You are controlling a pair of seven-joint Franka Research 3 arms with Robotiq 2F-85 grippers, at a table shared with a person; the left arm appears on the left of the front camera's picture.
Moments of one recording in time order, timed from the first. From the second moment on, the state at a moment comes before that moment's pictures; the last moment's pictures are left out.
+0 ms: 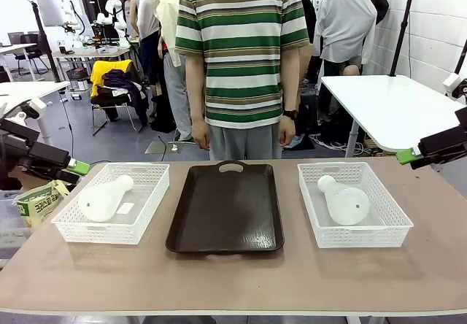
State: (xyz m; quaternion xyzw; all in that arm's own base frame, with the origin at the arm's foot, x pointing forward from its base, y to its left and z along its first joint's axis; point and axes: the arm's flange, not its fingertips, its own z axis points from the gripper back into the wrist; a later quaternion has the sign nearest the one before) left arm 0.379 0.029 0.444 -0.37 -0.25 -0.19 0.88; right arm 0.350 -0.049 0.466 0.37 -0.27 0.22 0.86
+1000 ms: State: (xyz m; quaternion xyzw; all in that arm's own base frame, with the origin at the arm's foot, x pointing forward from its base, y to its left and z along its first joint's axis) left arm 0.378 0.029 0.444 -0.37 -0.24 -0.19 0.88; right arm 0.349 -0.049 0.465 0.36 -0.27 0.22 0.86
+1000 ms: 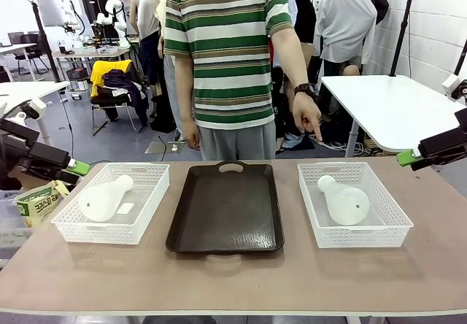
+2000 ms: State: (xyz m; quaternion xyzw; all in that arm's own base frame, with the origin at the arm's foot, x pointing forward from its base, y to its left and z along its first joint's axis) left arm 0.378 0.028 0.444 -0.37 -0.24 -0.20 0.88; right arm 0.349 -0.049 0.465 0.36 -0.27 0.22 0.86
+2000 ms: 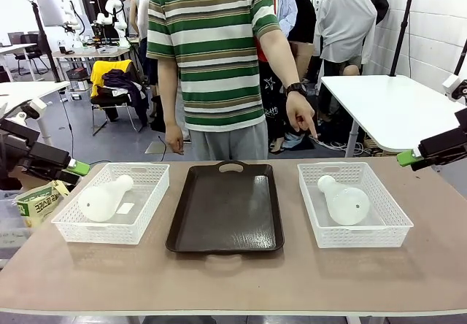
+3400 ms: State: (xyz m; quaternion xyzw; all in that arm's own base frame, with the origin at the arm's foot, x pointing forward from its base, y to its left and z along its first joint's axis) left arm 0.379 0.027 0.444 -0.37 -0.24 -0.20 0.88; right arm 0.470 0.088 0.518 0.10 -0.19 0.25 0.94
